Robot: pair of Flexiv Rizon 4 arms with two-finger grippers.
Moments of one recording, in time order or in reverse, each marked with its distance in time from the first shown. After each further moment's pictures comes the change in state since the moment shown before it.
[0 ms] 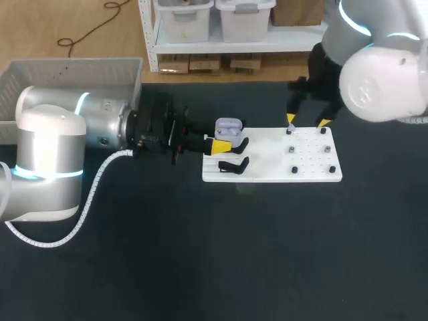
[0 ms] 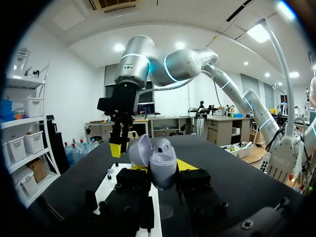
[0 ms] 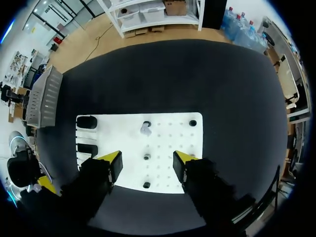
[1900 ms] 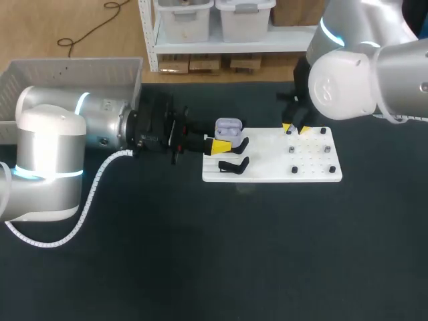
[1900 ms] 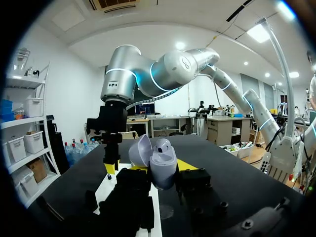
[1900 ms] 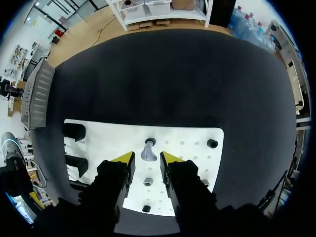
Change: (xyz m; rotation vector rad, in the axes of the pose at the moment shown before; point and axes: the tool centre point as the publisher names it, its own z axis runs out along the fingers) left arm 0.000 0.000 0.000 0.000 0.000 0.000; right arm -0.017 0.003 0.051 0.000 0.043 -0.034
